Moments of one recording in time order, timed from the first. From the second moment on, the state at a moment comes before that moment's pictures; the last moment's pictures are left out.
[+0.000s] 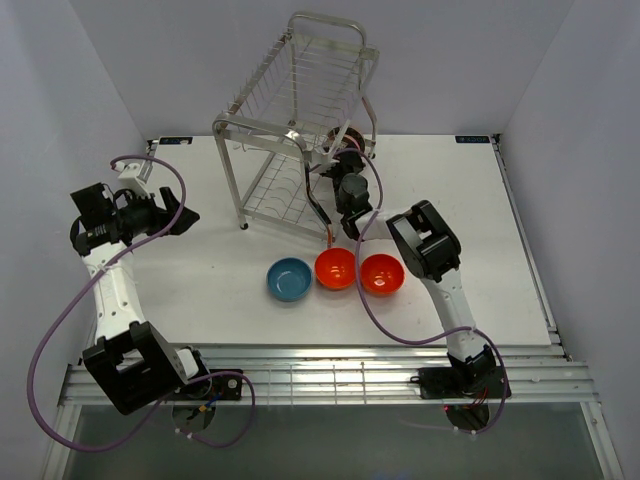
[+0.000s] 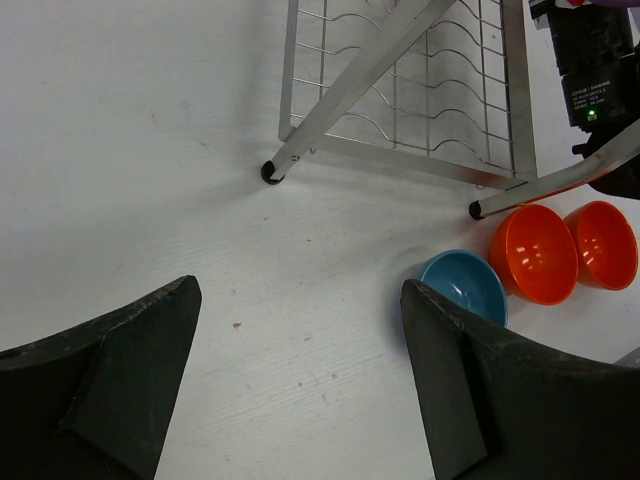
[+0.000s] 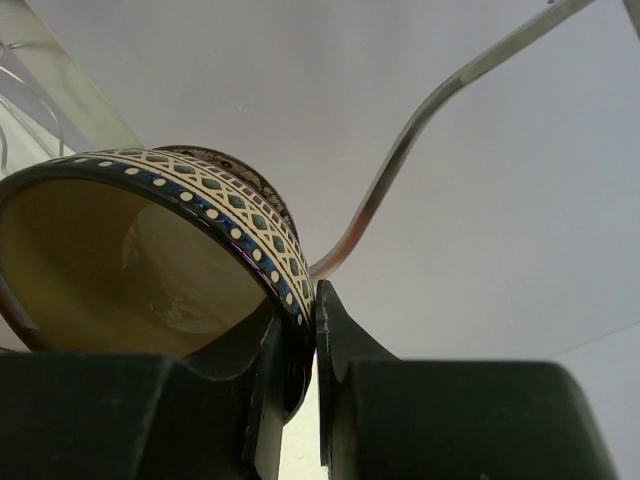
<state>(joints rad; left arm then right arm) 0.48 1.22 1.07 -0.55 0.87 0.18 0.61 2.37 1.50 1.15 0.46 -1.08</state>
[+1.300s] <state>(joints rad) 0.48 1.22 1.07 -0.55 0.85 0.19 0.63 2.46 1.57 1.18 0.48 -1.16</state>
